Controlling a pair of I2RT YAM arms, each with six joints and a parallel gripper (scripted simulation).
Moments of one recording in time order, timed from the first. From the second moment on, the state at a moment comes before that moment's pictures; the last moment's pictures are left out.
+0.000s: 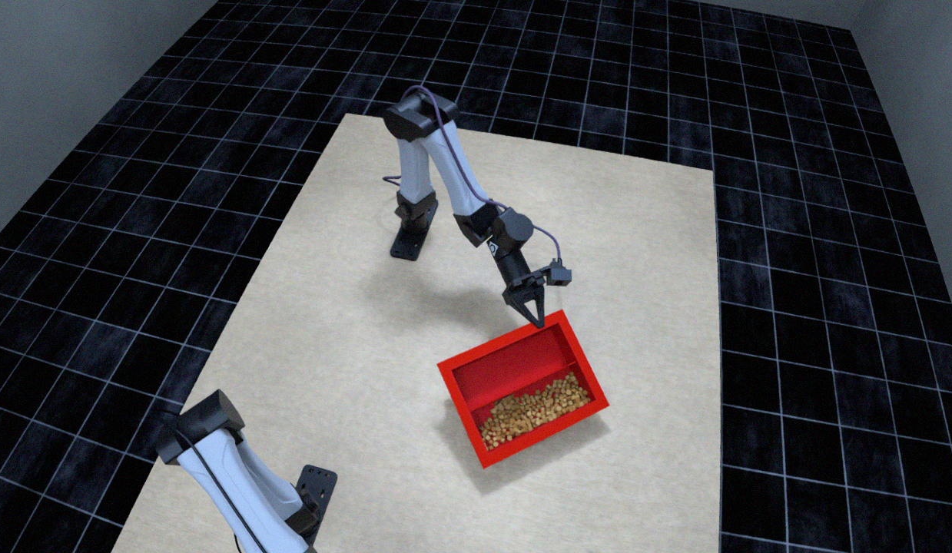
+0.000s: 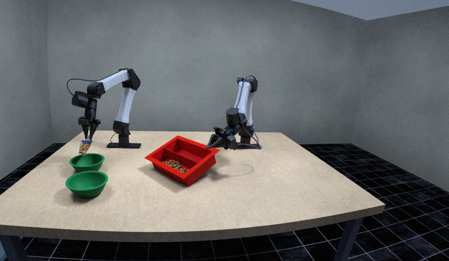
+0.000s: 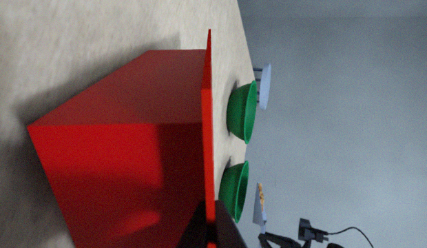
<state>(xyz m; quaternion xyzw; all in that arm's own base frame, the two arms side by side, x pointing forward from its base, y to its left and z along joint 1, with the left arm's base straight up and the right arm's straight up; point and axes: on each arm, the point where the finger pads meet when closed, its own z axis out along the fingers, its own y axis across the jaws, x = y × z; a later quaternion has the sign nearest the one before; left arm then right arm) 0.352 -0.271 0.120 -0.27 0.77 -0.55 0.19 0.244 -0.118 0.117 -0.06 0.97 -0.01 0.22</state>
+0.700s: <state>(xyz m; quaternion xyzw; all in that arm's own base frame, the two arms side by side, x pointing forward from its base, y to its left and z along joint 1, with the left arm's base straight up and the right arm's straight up) 0.352 -0.271 0.120 -0.27 0.77 -0.55 0.19 0.250 -0.127 0.123 -0.12 0.97 -0.02 0.20</state>
